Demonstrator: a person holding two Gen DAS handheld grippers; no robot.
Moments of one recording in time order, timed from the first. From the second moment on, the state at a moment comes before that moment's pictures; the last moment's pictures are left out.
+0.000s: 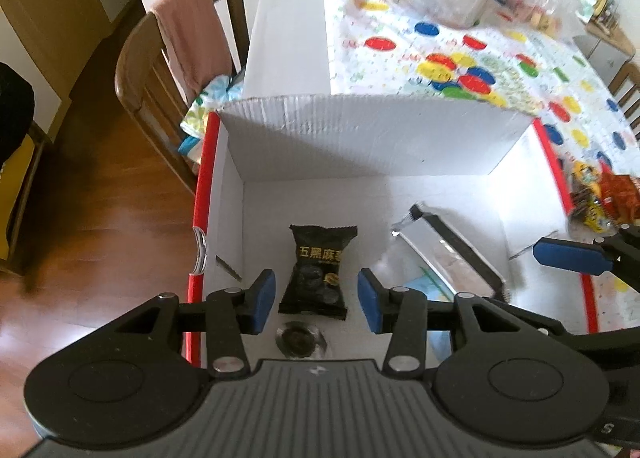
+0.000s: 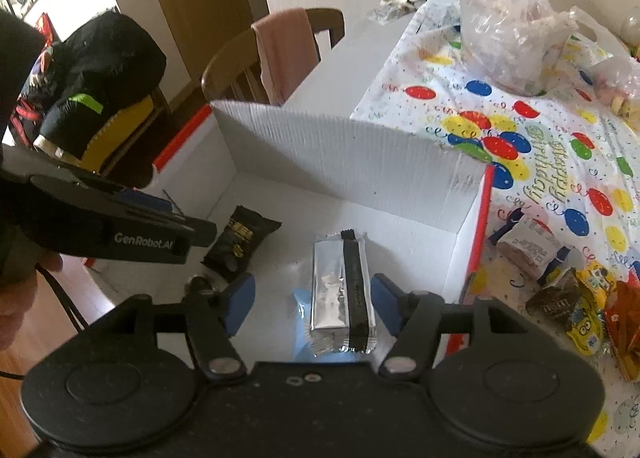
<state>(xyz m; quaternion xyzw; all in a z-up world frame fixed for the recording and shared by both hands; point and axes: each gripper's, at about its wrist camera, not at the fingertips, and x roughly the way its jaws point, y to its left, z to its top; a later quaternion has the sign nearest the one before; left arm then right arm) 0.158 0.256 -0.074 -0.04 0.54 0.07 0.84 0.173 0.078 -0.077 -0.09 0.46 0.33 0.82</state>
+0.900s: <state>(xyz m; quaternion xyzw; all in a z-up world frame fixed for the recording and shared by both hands) 0.107 0.156 -0.015 -0.02 0.43 0.01 0.90 0.142 -0.049 -0.028 0.00 0.40 0.33 0.86</state>
